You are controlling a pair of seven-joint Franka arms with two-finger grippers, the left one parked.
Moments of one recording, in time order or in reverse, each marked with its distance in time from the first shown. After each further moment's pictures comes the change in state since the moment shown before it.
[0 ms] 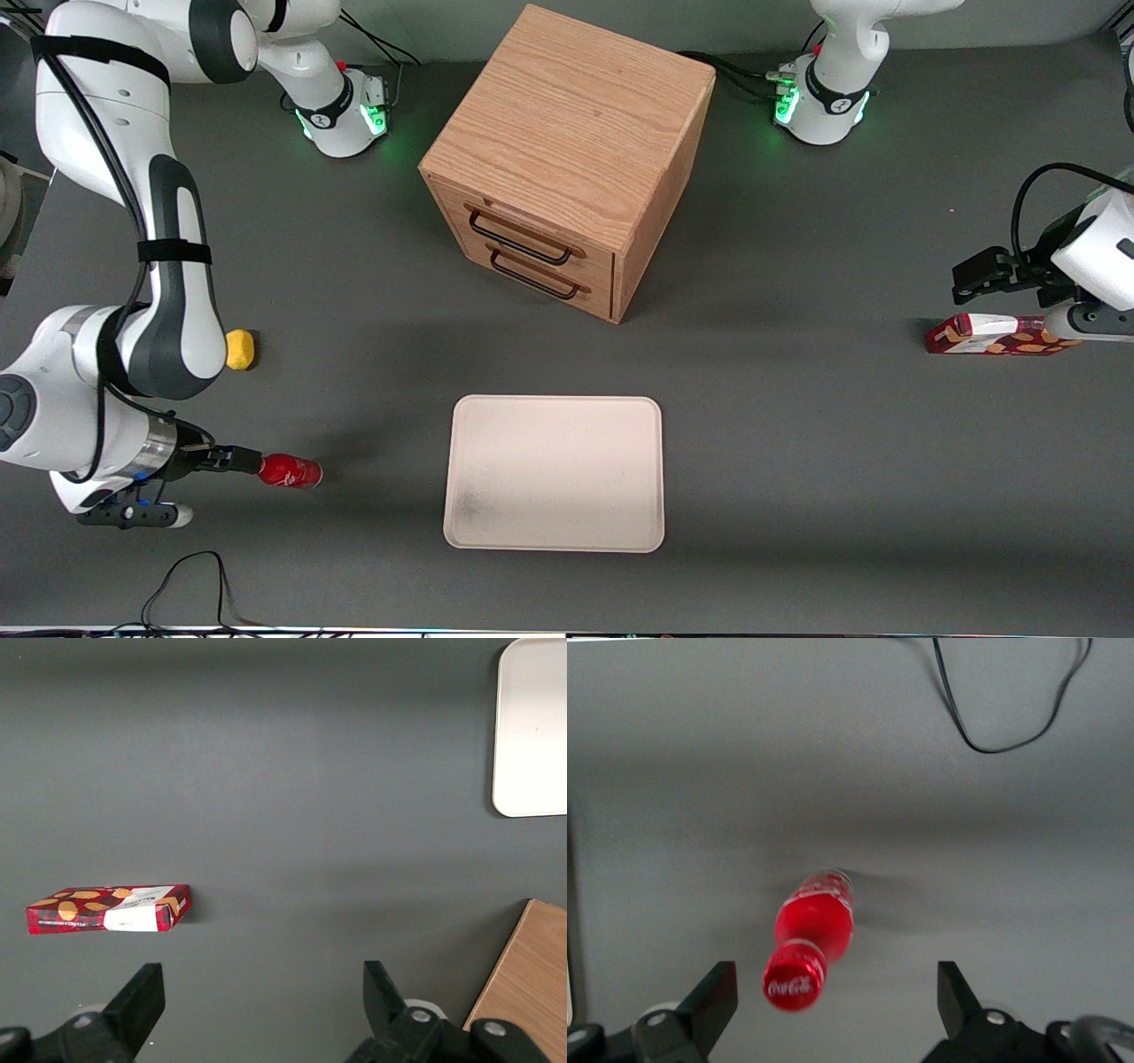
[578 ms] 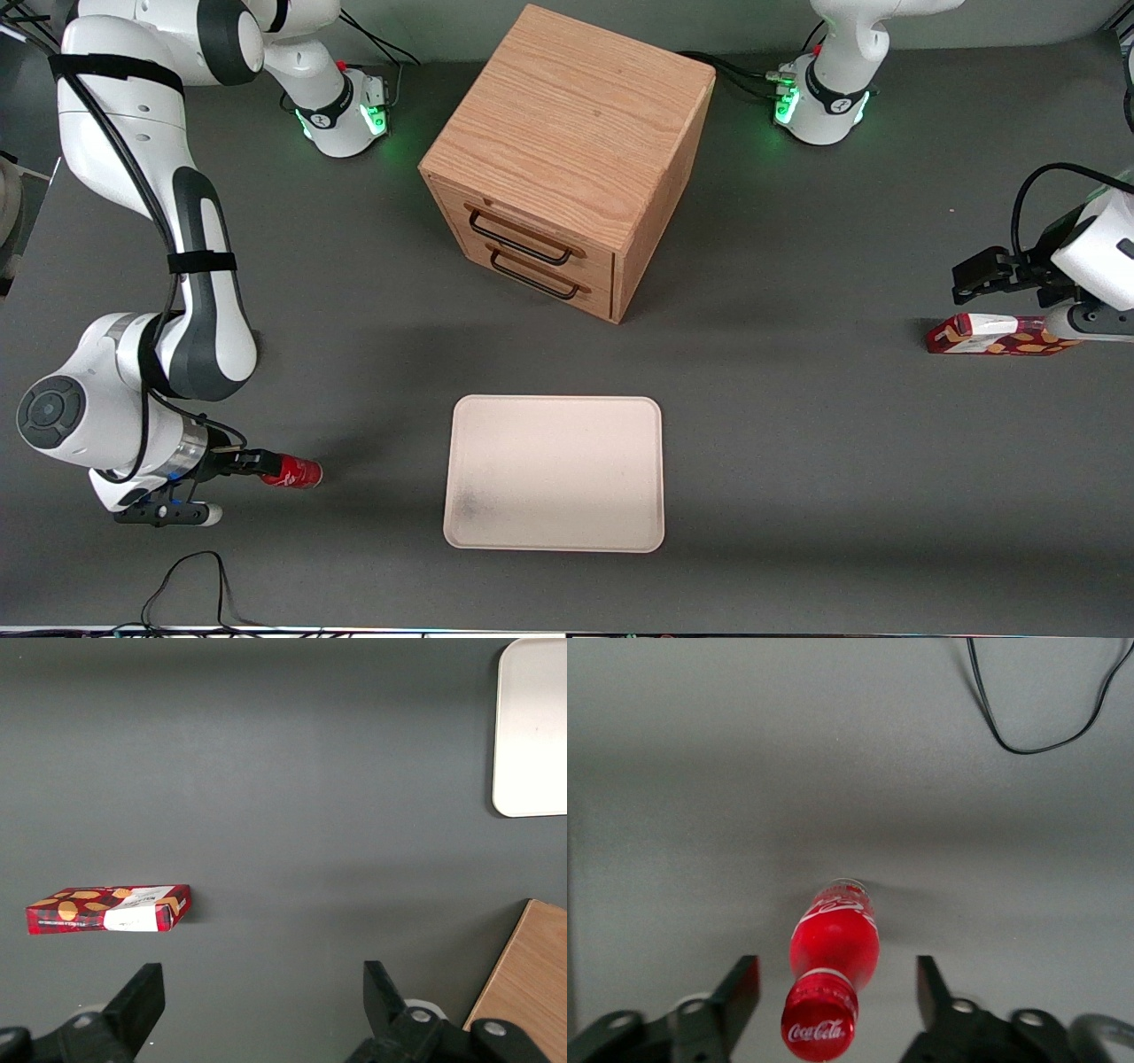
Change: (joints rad) arm 0.018 0.014 0.006 -0.048 0.008 0.071 0.000
